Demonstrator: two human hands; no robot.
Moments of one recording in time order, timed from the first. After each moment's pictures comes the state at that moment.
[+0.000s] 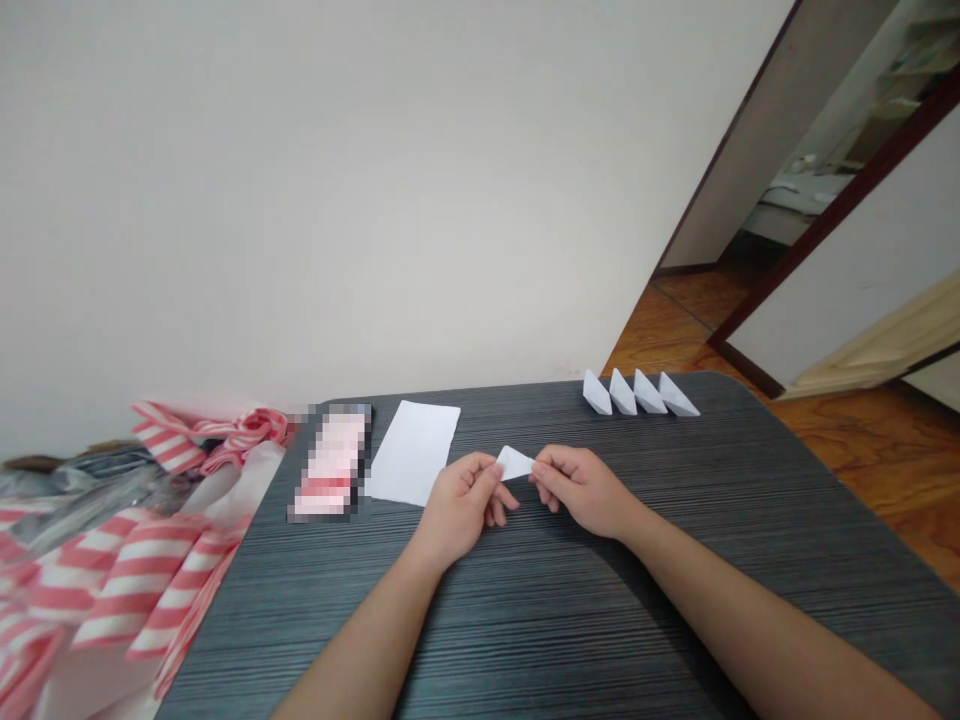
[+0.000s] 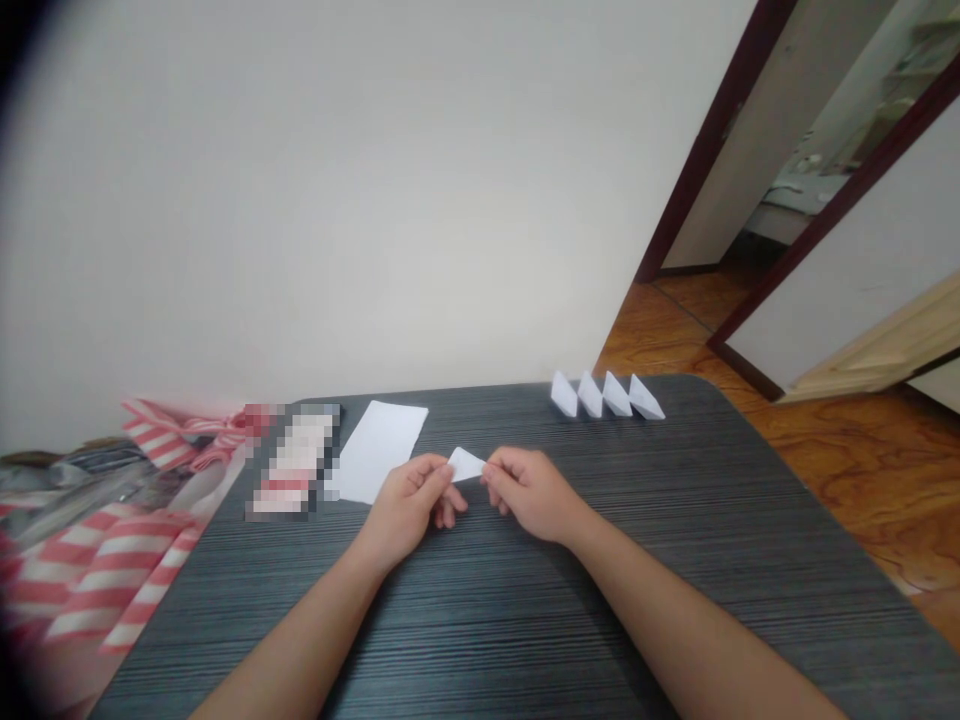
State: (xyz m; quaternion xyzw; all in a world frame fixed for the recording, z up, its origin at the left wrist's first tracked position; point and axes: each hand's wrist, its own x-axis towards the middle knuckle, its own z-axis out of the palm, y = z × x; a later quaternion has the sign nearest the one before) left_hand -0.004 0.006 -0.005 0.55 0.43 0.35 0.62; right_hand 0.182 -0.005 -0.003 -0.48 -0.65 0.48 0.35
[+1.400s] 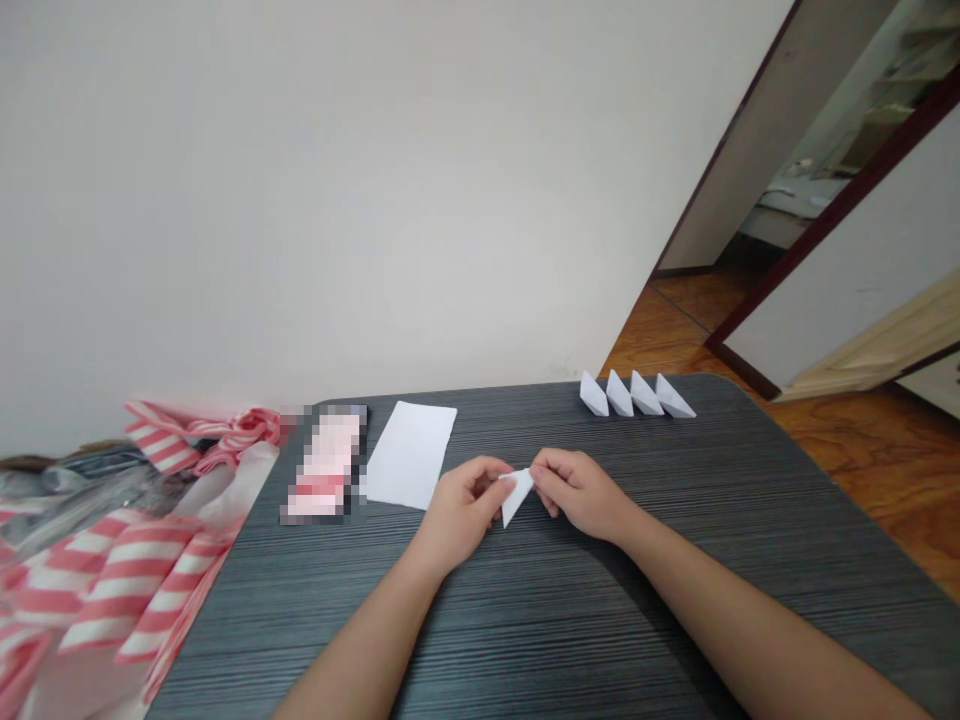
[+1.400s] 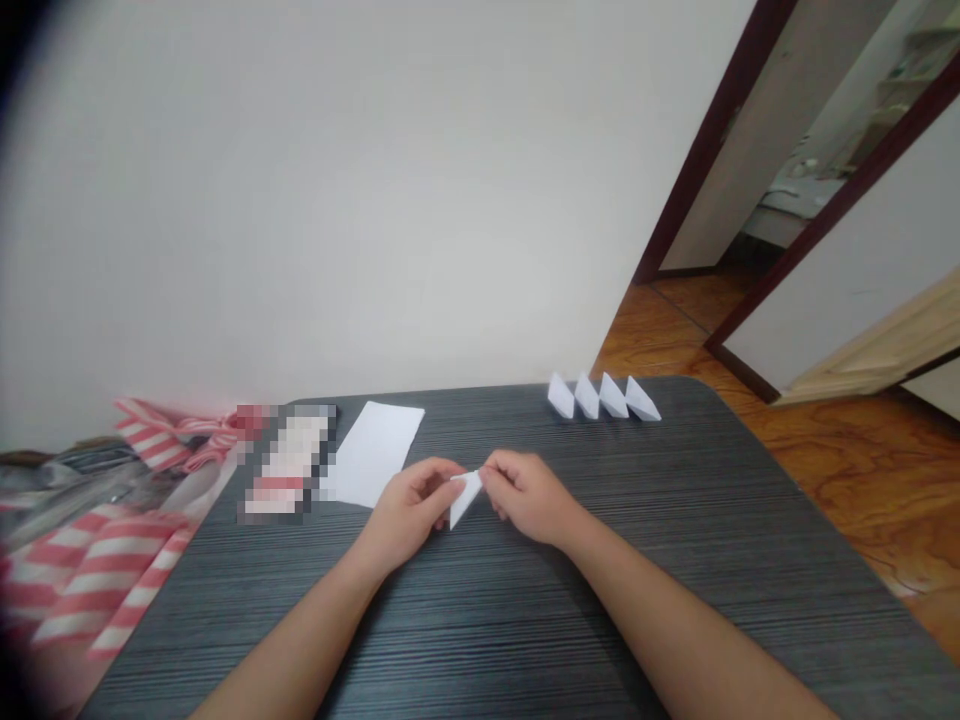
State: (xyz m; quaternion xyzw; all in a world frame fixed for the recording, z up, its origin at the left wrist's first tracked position) left_hand -0.002 0.003 -0.003 0.61 0.45 0.33 0.56; right_hand 0.185 -0.004 0.000 -0.48 -0.68 0.44 0.33
